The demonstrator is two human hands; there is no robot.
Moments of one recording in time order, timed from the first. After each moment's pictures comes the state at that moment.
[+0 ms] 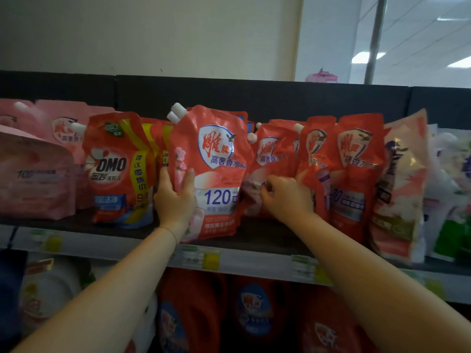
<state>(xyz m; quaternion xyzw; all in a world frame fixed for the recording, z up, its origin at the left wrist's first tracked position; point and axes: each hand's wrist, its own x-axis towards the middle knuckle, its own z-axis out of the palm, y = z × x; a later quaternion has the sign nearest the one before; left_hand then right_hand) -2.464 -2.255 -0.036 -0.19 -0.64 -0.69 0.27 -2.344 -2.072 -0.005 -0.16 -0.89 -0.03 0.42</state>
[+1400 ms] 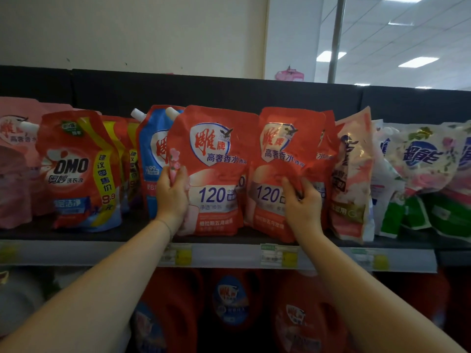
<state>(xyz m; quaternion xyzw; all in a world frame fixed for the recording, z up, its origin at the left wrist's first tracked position) -2.441 -2.212 -0.026 -0.30 -0.51 -0.80 0.12 -2.268 -2.054 -0.034 -0.10 -0.68 0.42 0.59</state>
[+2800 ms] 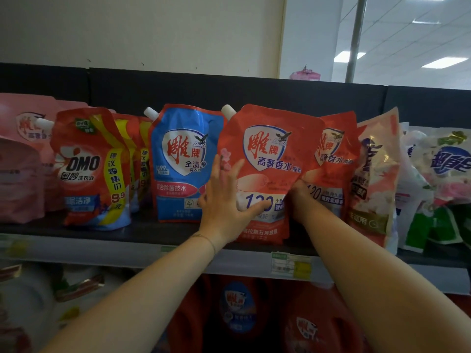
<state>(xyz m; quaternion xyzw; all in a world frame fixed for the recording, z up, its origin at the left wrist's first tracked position) -2.391 -2.182 -0.041 -0.45 -0.70 -0.47 0.30 -2.355 -2.001 -0.004 -0.20 -0.57 0.73 0.32</state>
